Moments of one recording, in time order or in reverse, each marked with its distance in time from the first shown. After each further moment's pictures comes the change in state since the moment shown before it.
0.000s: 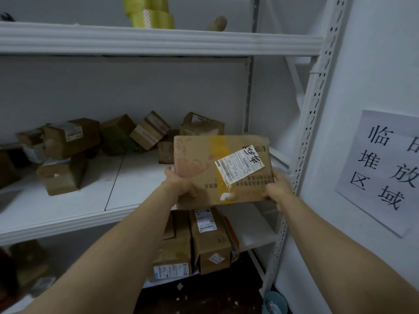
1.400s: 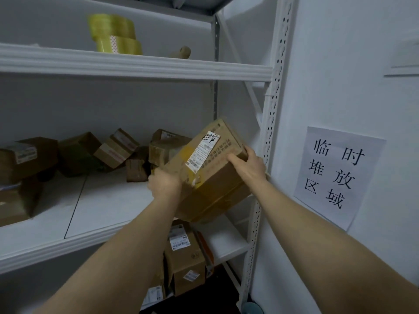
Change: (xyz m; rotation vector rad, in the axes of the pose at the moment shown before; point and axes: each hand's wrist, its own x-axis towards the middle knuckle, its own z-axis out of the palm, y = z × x) left_hand -0.024 0.047 0.043 -0.016 0.300 0.219; right_hand -0.029 -0.080 -0.017 -0.234 0.193 -0.290
